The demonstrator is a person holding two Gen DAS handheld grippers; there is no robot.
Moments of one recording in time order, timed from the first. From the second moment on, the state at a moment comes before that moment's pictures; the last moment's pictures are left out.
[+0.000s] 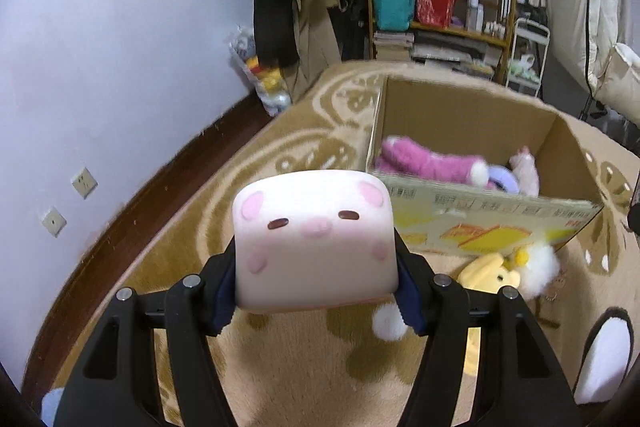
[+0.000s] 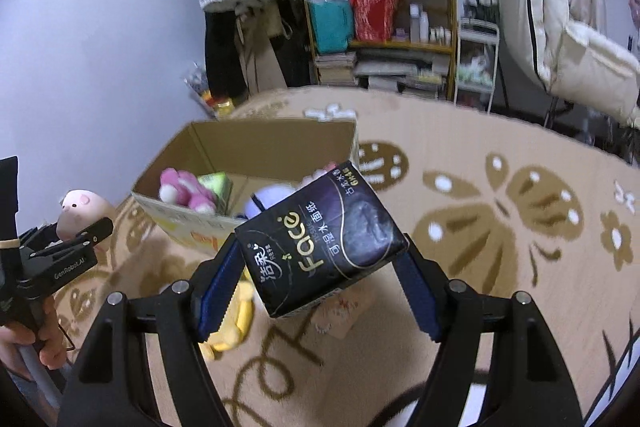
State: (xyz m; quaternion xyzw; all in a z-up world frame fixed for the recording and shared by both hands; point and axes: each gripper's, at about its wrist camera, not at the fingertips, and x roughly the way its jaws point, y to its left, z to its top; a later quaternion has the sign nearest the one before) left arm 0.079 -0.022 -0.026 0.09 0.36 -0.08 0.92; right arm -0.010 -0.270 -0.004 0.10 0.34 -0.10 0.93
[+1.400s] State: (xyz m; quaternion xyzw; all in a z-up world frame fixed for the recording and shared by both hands) left arm 0.150 -0.111 -0.007 0.13 0.30 -0.16 0.93; right arm 0.090 -0.264 -0.014 0.05 0.30 -0.08 0.95
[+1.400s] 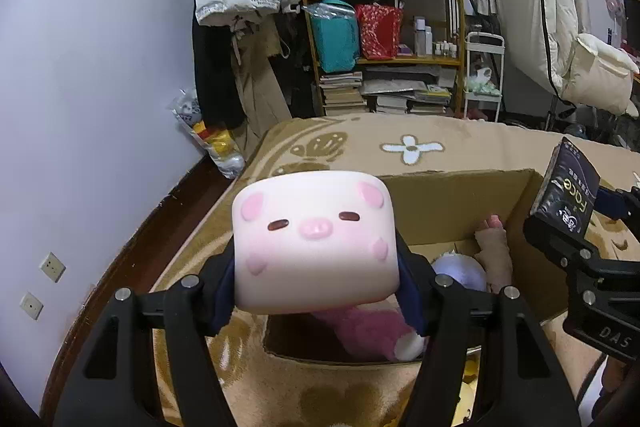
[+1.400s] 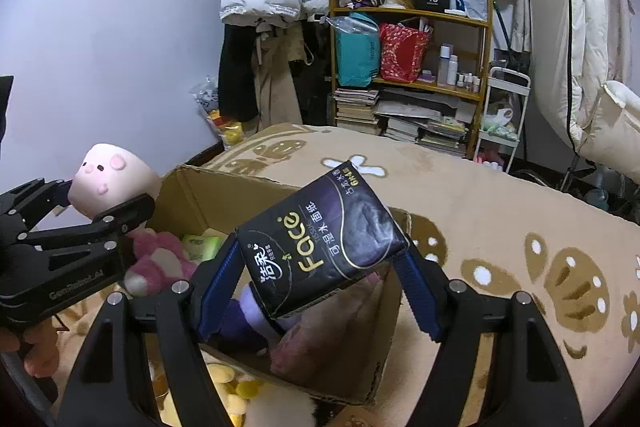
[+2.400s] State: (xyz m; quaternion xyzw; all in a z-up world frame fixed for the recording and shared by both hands) left arm 0.156 -0.106 -0.019 0.12 0.33 -0.17 0.92; right arm 0.091 -0.275 -0.021 0.08 0.30 -0.08 0.95
